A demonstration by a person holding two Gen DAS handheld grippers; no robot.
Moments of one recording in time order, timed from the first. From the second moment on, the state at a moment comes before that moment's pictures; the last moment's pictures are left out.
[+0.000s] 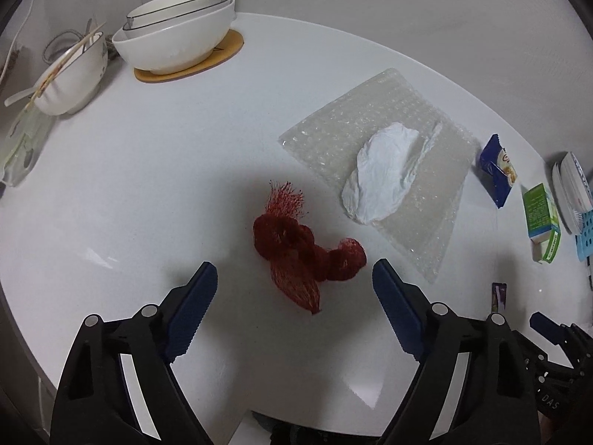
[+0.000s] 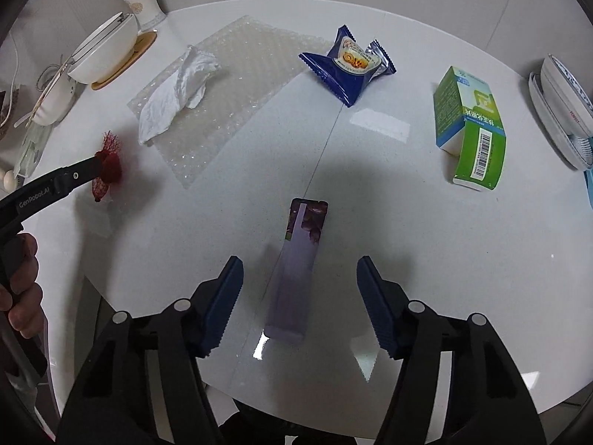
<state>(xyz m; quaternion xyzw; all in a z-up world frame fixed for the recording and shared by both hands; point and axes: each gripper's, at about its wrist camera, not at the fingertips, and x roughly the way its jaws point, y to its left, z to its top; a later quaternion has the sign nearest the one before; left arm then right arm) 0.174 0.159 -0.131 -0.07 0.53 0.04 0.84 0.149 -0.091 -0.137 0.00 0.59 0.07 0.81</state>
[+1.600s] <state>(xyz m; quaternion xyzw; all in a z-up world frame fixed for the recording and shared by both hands) 0.107 0.121 -0.089 -0.04 0.52 0.01 0.85 0.114 -0.108 -0.110 0.01 0.57 0.08 0.81</state>
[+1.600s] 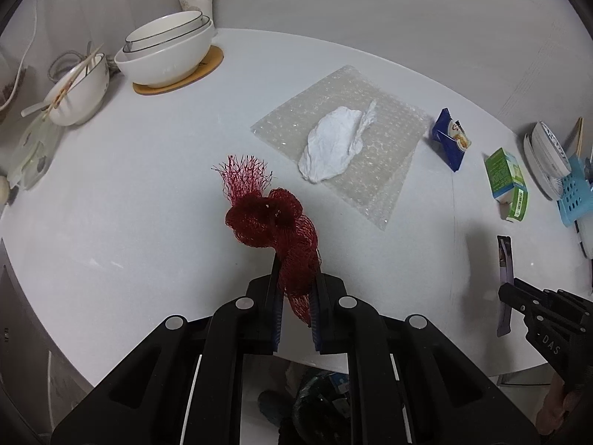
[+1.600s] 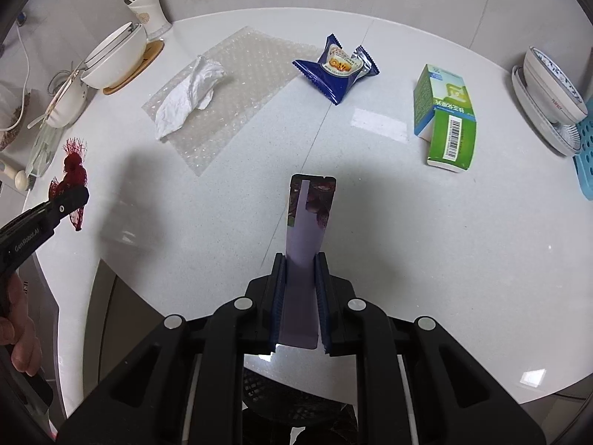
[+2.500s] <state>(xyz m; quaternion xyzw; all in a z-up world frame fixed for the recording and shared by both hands) 0.006 0.061 -0.064 -0.07 0.52 0.00 0.85 0.044 -0.126 -0.066 -0.02 0.53 0.10 0.84</state>
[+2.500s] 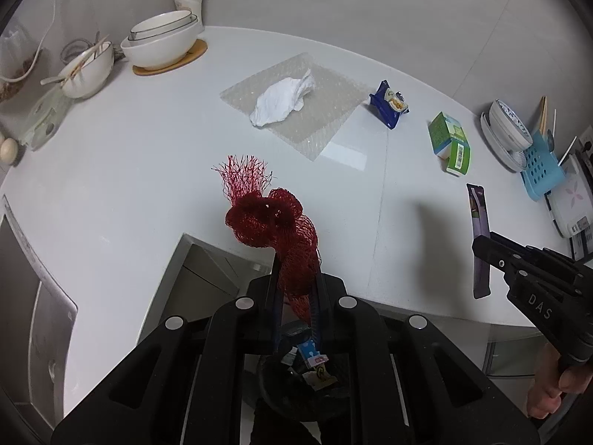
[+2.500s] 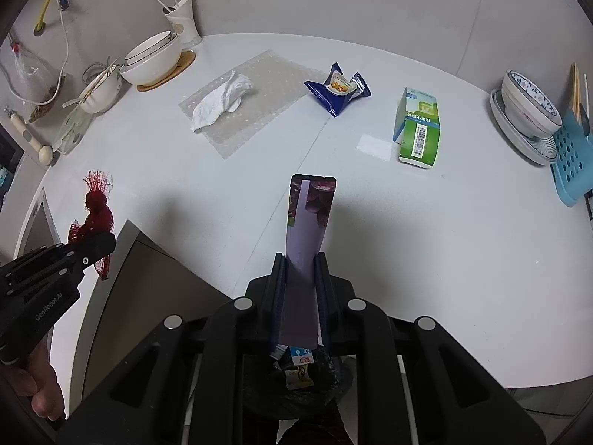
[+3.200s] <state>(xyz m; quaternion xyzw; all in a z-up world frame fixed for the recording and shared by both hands) -0.050 0.034 -0.074 -0.06 0.53 0.01 0.85 -0.007 -0.128 -0.069 -0.03 0.52 0.13 0.84</state>
